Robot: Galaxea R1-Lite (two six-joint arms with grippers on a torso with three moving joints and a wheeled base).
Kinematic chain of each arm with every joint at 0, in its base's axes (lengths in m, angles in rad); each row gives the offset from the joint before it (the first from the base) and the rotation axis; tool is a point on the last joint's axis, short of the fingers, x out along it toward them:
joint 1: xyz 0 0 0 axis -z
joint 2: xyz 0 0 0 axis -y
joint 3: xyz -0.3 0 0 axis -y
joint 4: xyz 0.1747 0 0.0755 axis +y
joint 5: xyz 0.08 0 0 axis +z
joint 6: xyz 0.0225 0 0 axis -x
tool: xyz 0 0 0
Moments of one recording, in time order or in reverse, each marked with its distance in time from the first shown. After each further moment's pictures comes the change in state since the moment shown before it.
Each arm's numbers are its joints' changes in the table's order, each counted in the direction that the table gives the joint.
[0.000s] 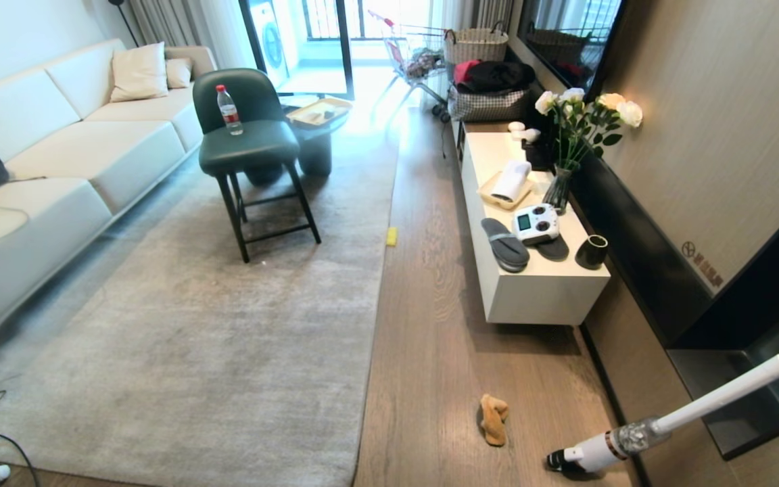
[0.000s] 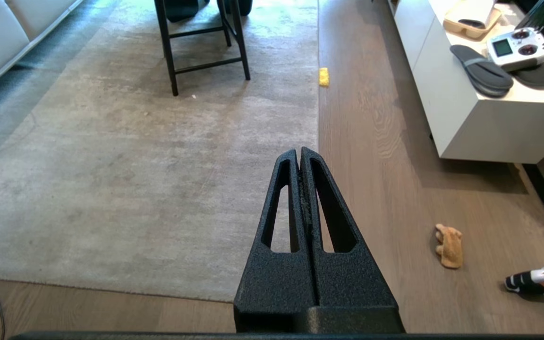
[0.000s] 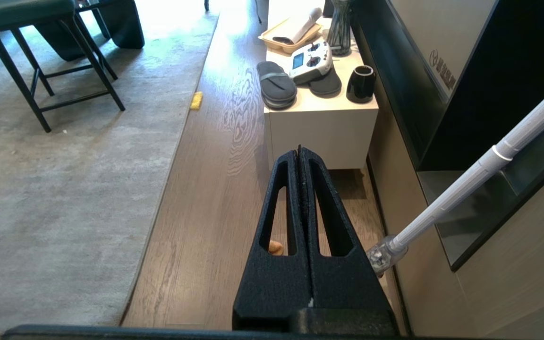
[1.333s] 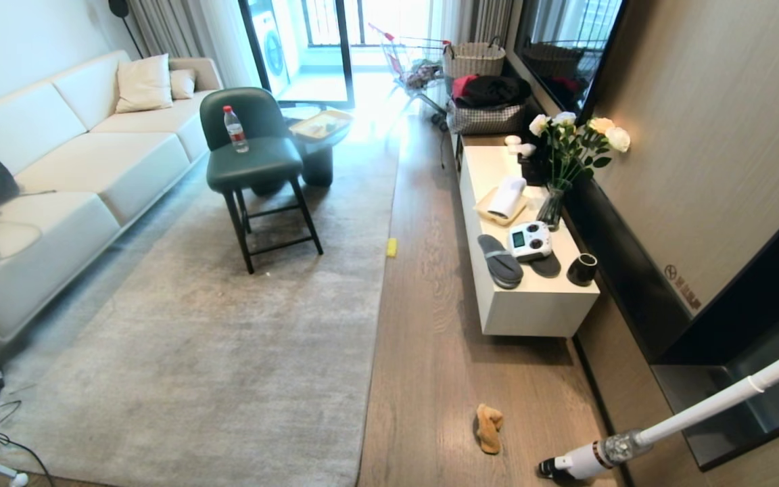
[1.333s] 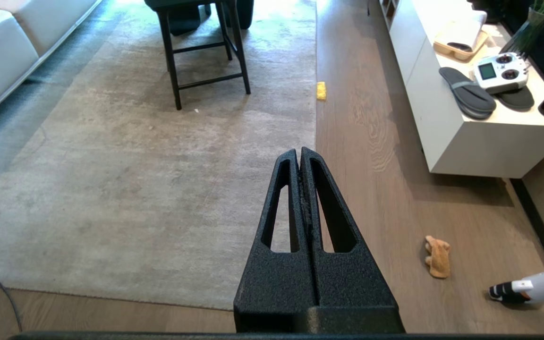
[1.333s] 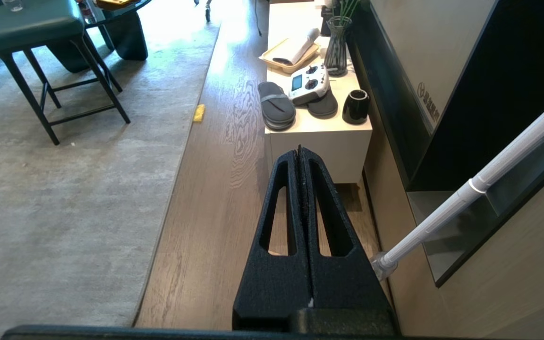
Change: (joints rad) left arm 0.000 0.000 0.000 0.000 0.000 0.001; right arm 0.000 0.000 0.000 0.001 0.000 0.000
